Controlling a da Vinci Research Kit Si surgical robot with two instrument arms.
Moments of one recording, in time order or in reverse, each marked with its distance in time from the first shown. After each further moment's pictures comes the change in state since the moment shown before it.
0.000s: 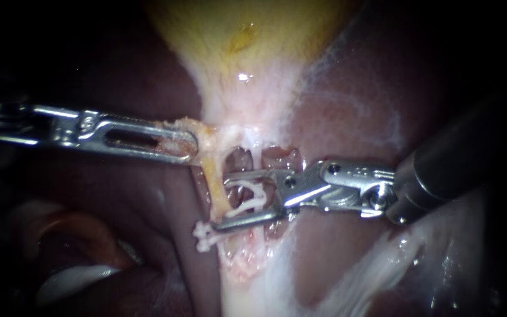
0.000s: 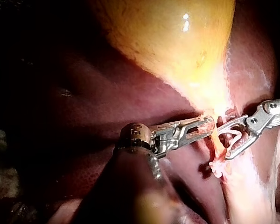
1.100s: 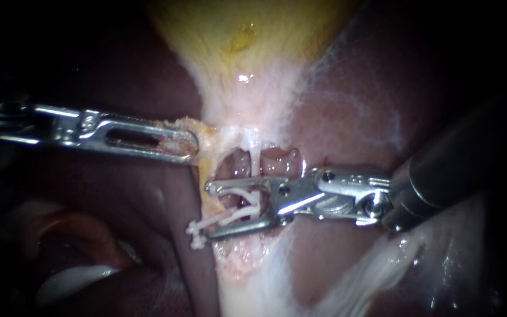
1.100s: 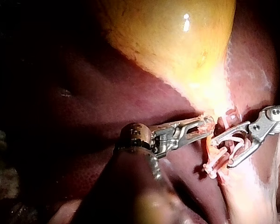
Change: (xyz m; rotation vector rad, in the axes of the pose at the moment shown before) right arm 0.000 -0.002 0.002 0.011 -0.002 -0.017; left arm 0.000 0.000 0.000 0.000 0.000 0.001
